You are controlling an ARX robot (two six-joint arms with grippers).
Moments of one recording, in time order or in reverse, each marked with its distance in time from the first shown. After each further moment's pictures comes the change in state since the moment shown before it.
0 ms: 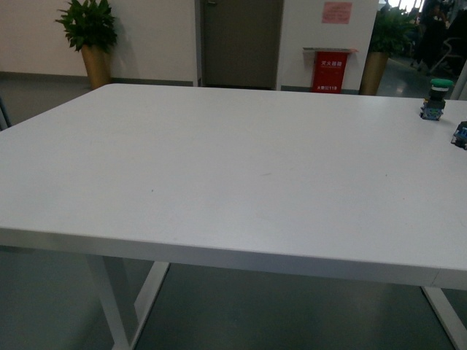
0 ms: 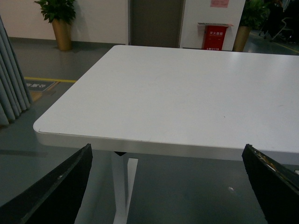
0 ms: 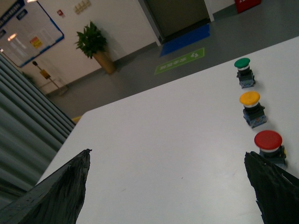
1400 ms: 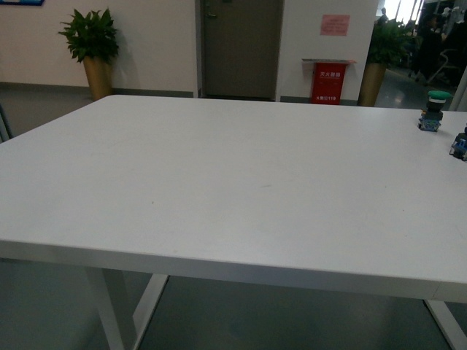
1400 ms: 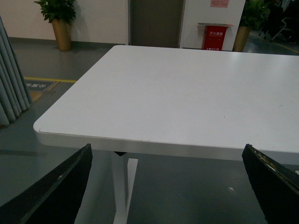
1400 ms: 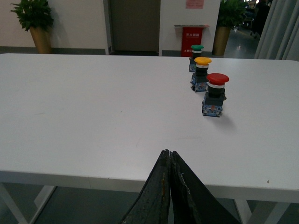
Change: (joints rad) left arm 0.000 0.000 0.000 0.000 0.000 0.000; right arm 0.457 -0.742 -0.787 0.126 0.677 -0.453
